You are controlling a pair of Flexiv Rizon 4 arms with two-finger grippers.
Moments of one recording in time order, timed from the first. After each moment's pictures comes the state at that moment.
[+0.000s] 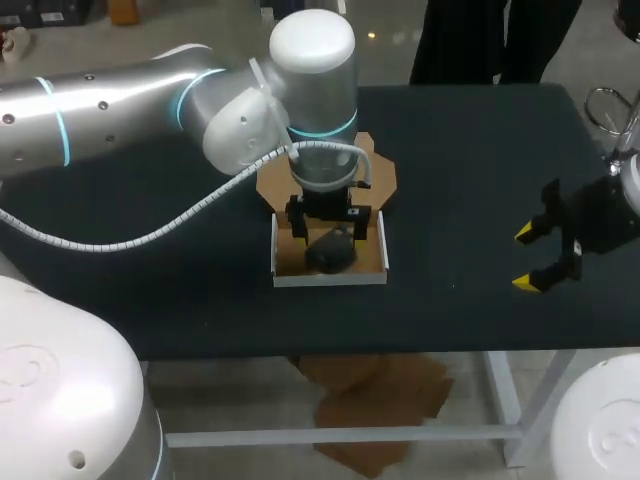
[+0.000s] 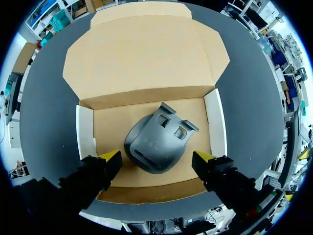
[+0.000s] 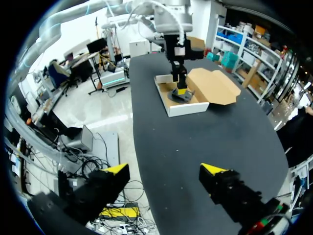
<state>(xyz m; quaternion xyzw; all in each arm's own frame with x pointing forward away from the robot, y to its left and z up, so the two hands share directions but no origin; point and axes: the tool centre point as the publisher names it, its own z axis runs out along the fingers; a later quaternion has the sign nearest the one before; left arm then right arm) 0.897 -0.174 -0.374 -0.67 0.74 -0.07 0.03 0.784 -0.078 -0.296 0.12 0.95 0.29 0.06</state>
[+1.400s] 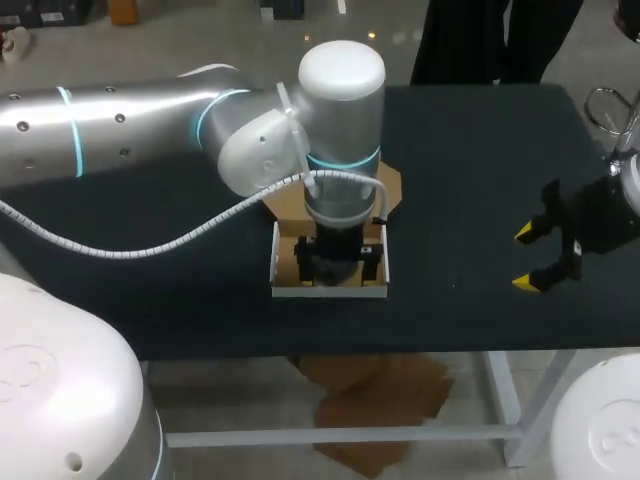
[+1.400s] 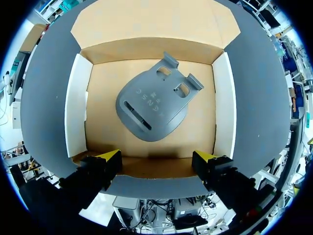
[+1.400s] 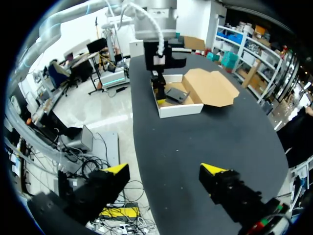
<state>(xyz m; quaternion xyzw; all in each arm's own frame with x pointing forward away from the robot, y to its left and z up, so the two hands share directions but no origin) 0.819 -0.185 -0.392 -0.71 0.71 -0.02 0.01 0.784 -0.078 -0.296 0.12 0.95 0.29 0.06</state>
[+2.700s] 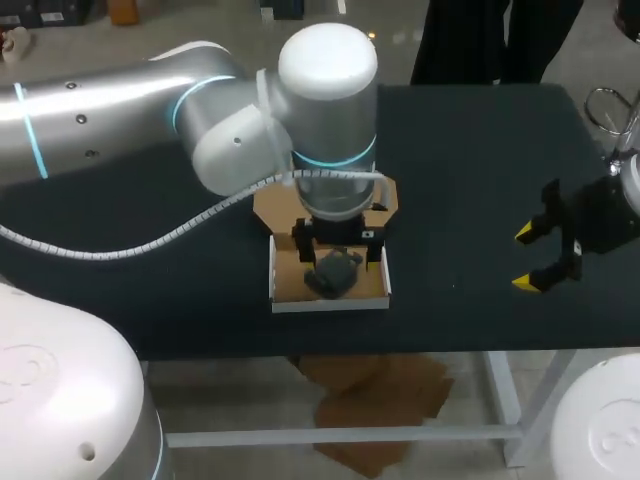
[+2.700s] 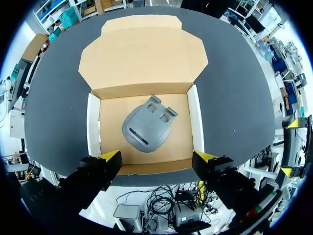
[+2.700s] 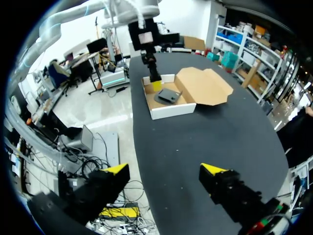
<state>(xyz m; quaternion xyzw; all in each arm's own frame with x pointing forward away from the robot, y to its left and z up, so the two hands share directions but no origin) 0.815 -0.189 -0.329 -0.68 0.72 -0.09 0.05 0.784 -0.078 -0.296 0.12 0.95 0.29 0.06</state>
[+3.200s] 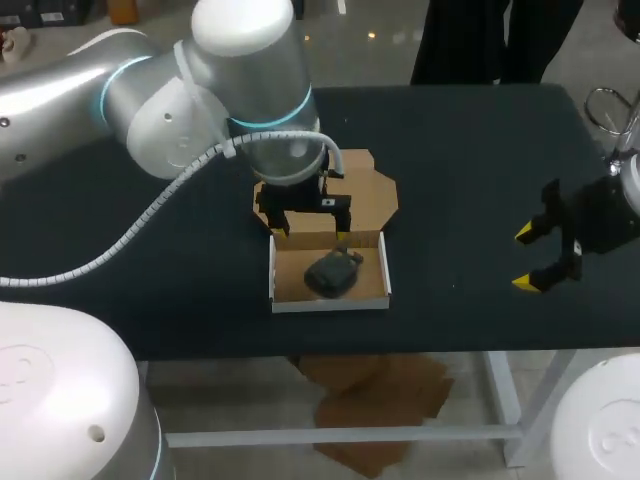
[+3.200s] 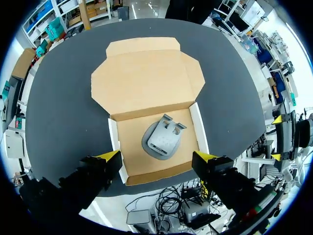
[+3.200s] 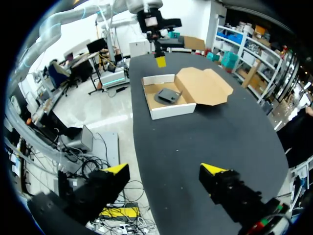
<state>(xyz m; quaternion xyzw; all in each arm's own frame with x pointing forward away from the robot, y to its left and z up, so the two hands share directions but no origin) 0.843 -0.144 -0.286 -0.63 0.76 -0.13 0.03 0.784 -0.078 -0.296 0.12 0.95 0.29 0.06</state>
